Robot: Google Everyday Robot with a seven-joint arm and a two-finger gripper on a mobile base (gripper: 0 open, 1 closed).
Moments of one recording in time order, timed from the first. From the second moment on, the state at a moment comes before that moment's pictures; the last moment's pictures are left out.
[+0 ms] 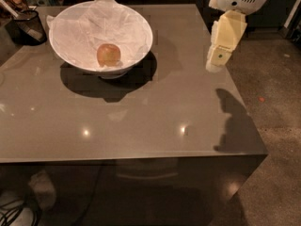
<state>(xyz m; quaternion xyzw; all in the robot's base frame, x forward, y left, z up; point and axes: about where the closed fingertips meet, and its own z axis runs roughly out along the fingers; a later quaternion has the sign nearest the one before) 0.536 -0.145 1.007 -0.63 0.76 -0.02 0.18</state>
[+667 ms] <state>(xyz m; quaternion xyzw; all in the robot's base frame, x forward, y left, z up) 0.602 -0.081 1.018 -0.65 0.74 -0.02 0.18</state>
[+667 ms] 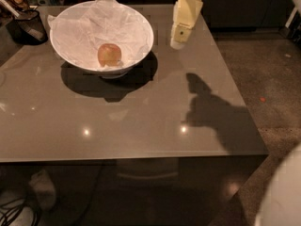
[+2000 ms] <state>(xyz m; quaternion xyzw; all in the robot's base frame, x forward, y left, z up) 0.664 0.006 0.997 -0.66 0.72 0.05 0.21</state>
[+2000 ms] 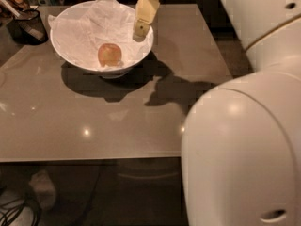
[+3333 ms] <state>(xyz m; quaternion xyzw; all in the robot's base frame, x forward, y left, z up) 0.685 0.059 0.978 -0.65 0.72 0.12 0.22</state>
